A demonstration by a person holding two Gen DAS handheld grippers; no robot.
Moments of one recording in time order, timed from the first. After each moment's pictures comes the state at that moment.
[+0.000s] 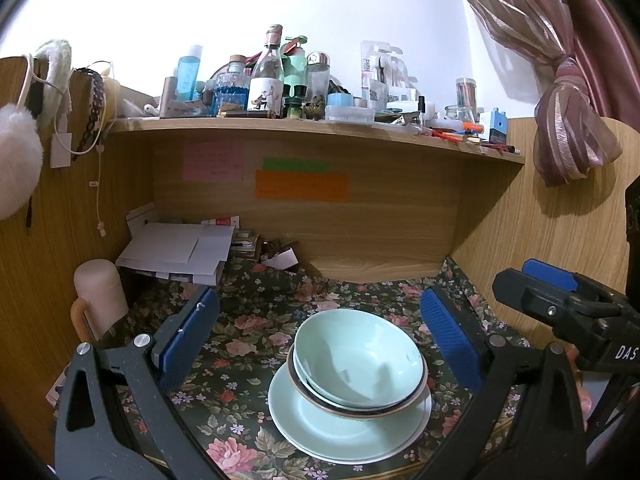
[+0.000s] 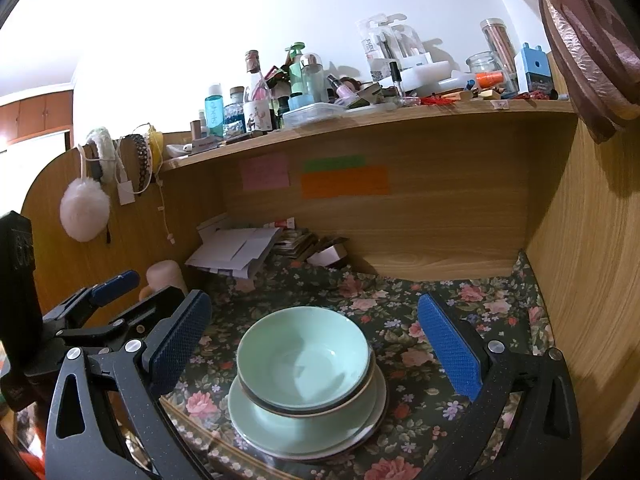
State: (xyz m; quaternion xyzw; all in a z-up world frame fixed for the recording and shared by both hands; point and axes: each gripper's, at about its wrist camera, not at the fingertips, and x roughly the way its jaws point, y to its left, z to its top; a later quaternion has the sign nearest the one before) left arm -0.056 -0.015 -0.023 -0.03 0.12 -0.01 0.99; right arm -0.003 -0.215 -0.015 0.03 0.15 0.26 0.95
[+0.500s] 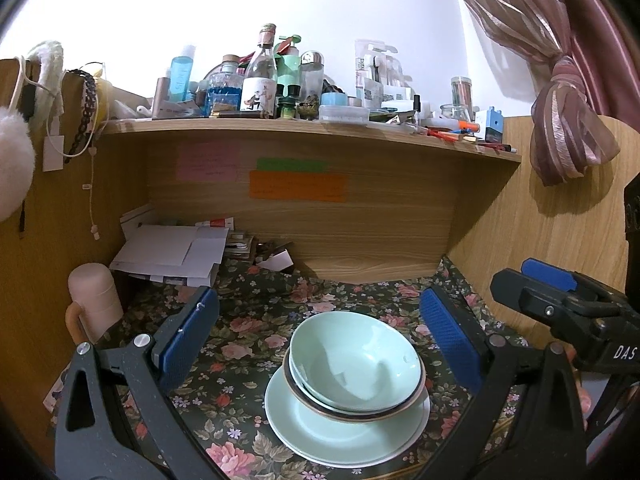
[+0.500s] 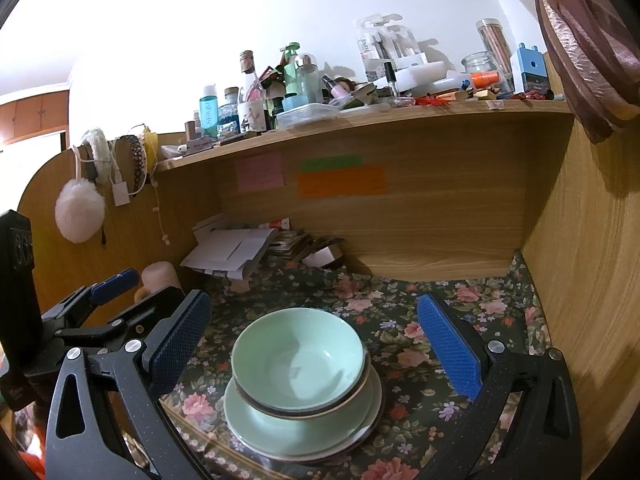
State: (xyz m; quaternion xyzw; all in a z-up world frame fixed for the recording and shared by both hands) left arm -0.051 -0.017 -0.021 -0.03 0.12 -0.02 0.99; right arm -0.004 -0.215 -0.016 0.04 0.15 0.25 0.96
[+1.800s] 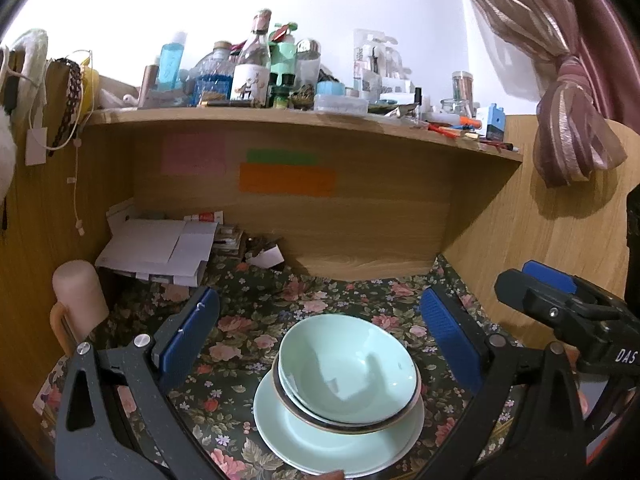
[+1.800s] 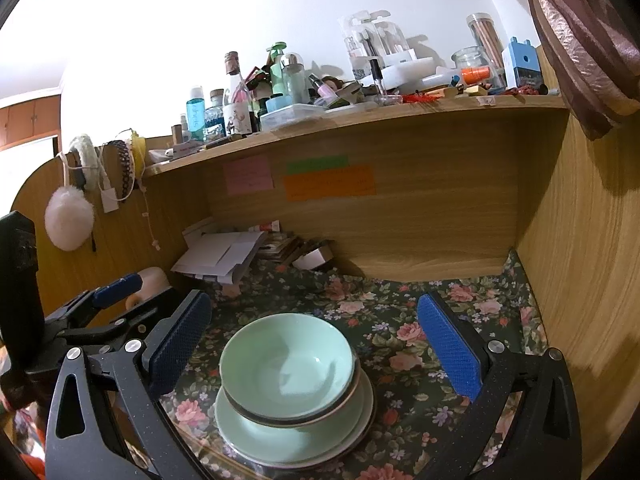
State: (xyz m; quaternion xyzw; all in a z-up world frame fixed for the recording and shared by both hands) left arm -0.030 -0.016 -0.022 -0.04 0.14 -0.03 0.99; right arm 0.006 -0.215 -0.013 0.05 0.16 0.23 0.96
